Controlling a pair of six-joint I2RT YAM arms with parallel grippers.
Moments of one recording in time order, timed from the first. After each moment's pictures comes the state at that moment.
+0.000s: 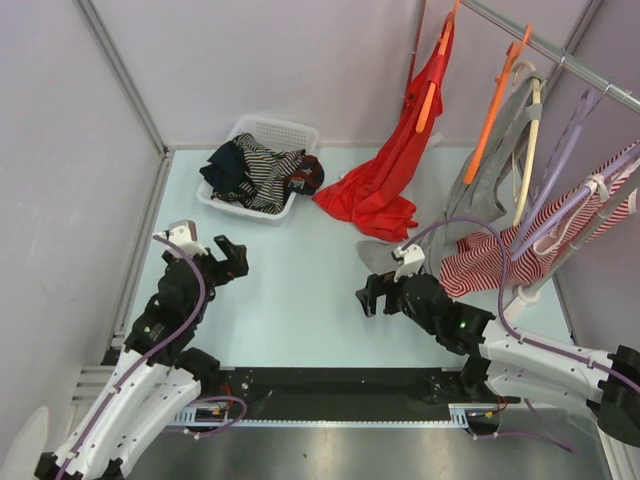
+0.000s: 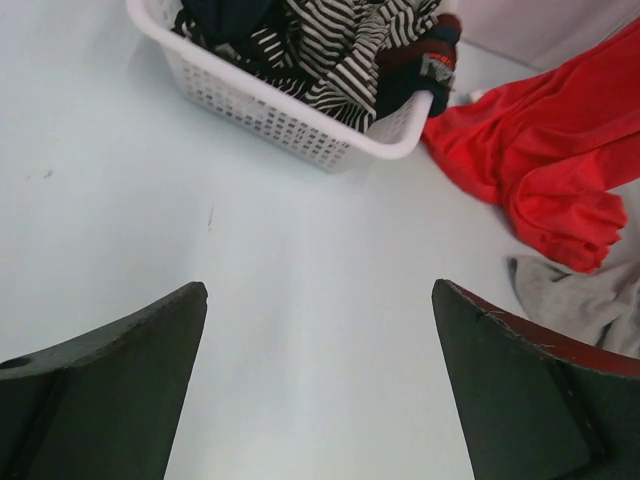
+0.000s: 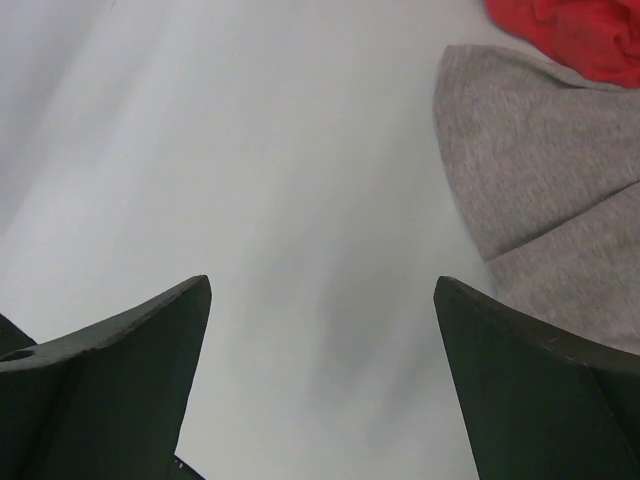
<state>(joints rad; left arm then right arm) -0.46 0.48 0.60 -0.41 -0.40 -0.48 0.99 0.86 0.43 -0.01 0.33 0.48</state>
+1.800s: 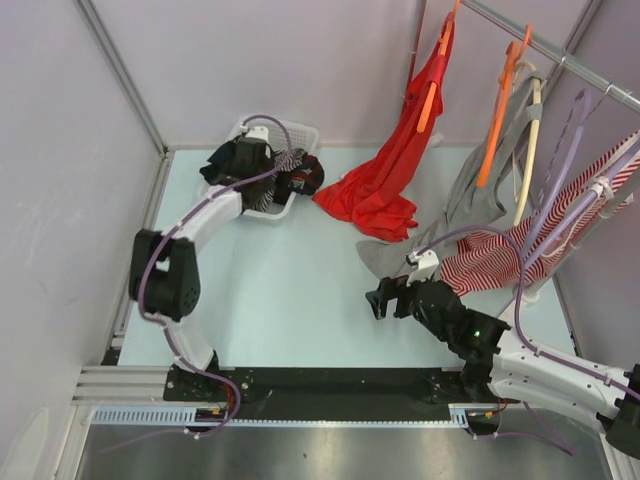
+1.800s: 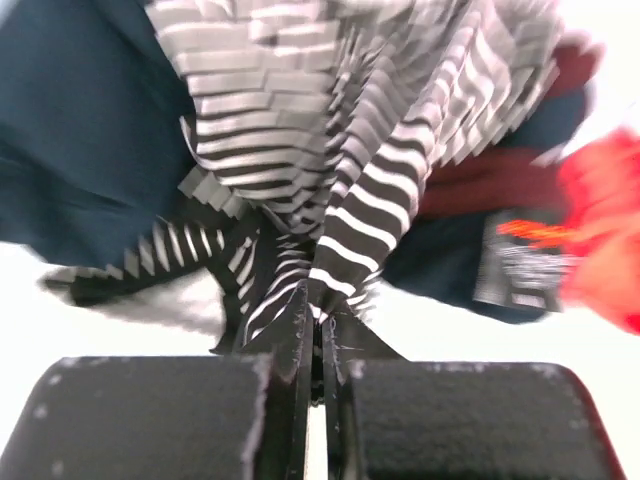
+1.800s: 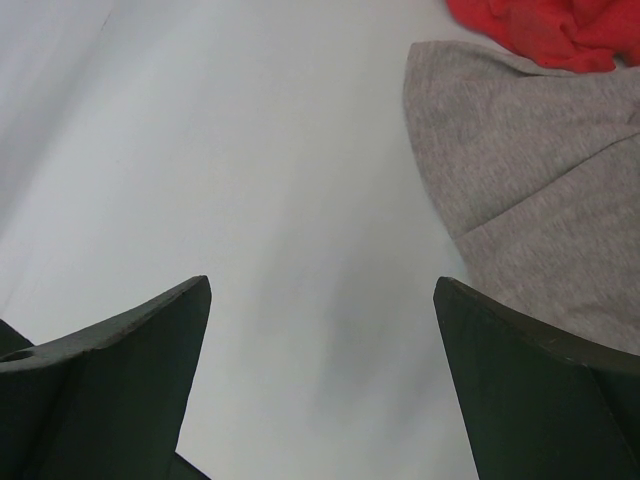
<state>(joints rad) -0.30 1.84 1.40 -0.21 -0.27 -0.16 0.98 0.70 0.38 -0.08 0.36 0.49</state>
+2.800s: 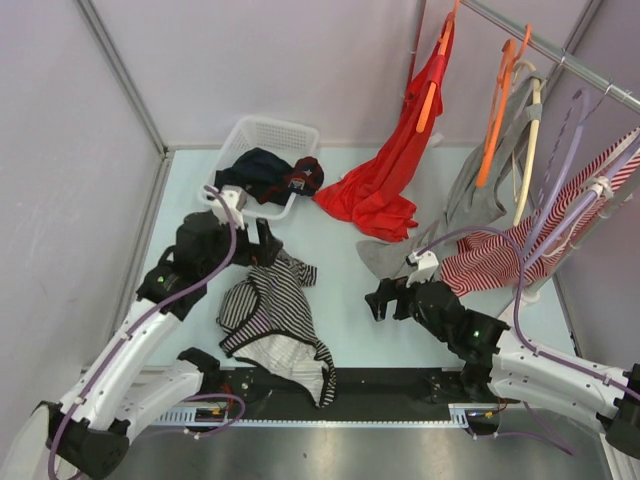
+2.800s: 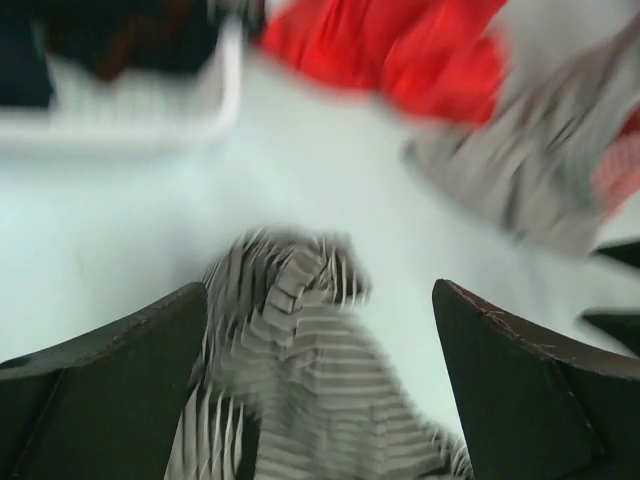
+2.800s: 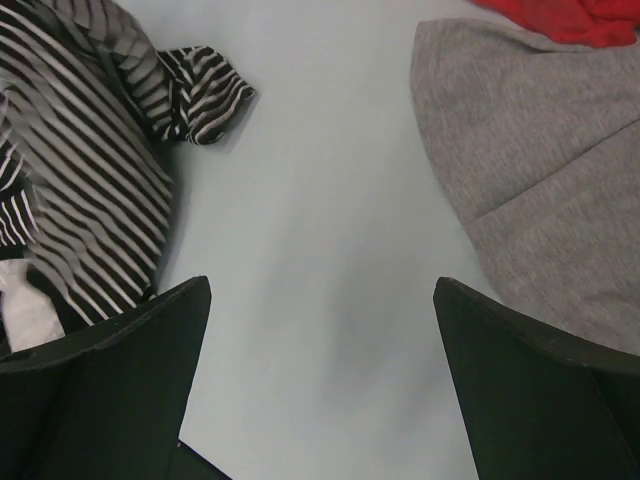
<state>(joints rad) -0.45 0.82 0.90 -0.44 0.05 -0.26 0.98 0.70 0.37 -0.09 0.34 0.53</state>
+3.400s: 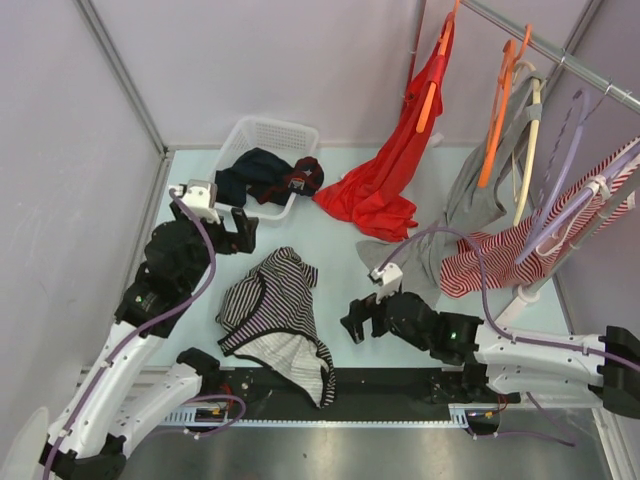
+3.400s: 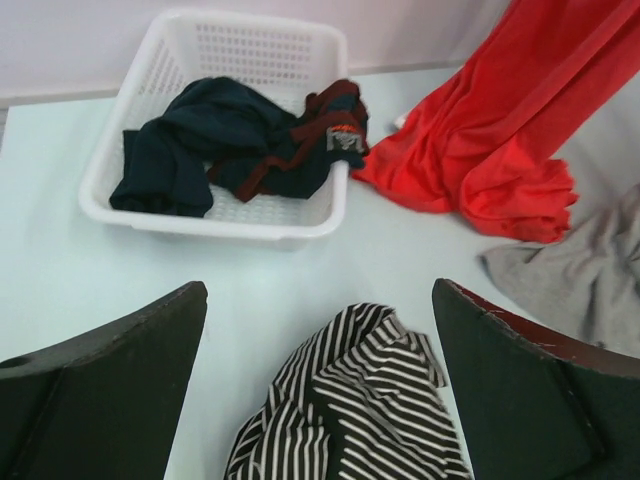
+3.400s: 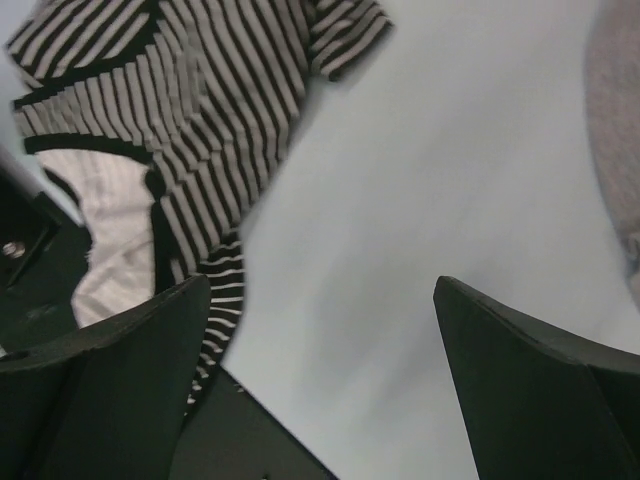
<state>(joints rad) -0.45 0.72 0.93 -0.39 -0.17 -0.14 1.20 0.90 0.44 -0.04 0.35 0.52</state>
